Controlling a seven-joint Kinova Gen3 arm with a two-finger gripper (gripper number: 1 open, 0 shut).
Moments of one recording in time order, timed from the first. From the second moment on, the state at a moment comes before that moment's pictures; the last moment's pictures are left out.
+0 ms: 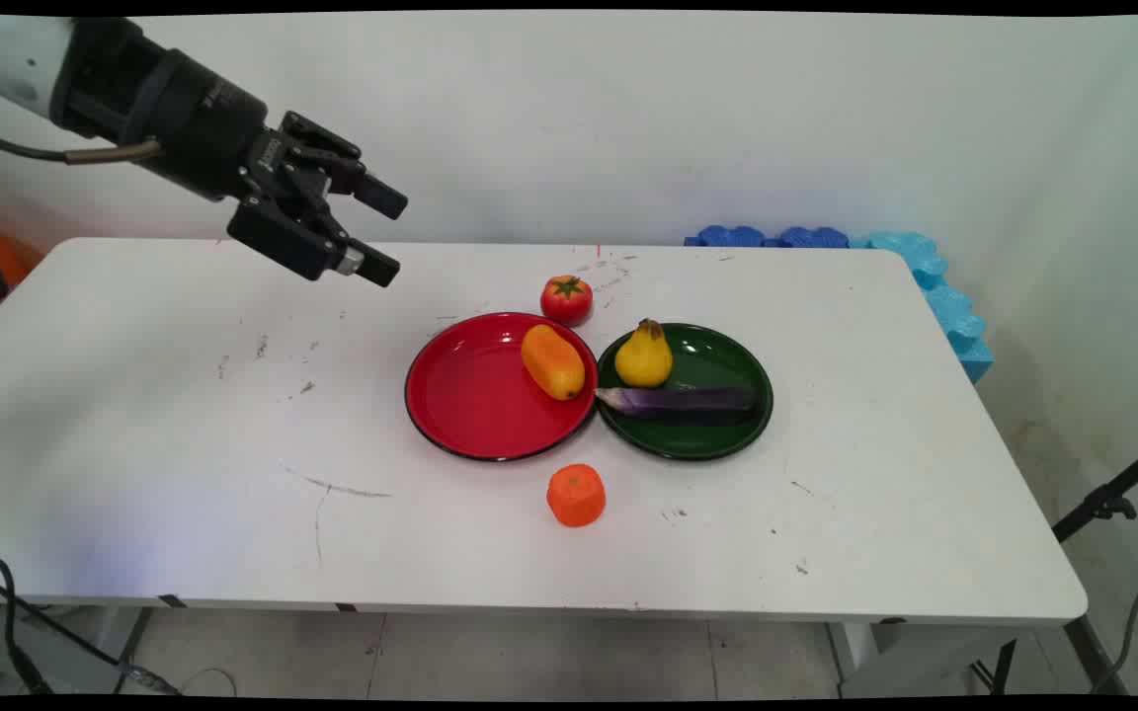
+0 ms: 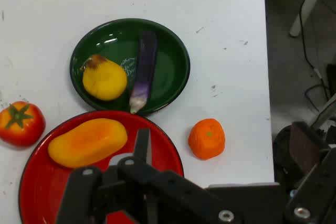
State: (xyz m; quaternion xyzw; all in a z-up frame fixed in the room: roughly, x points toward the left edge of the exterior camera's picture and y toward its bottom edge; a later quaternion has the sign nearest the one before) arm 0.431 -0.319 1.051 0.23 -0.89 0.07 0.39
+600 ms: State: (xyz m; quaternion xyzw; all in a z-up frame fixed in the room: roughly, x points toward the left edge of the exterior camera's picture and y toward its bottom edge) arm 0.381 -0.358 1.047 0.24 -0.90 0.07 0.36
